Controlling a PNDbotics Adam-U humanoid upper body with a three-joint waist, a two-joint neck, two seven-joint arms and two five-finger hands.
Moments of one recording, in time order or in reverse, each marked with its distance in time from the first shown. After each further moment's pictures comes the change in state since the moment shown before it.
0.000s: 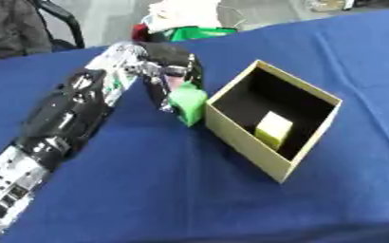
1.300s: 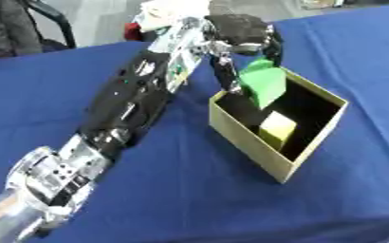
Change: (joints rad) left arm -0.113 -0.249 0.045 0.027 -0.189 -0.014 0.097; right arm -0.020 0.008 0.018 0.000 -0.021 -0.014 0.017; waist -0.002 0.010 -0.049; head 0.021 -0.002
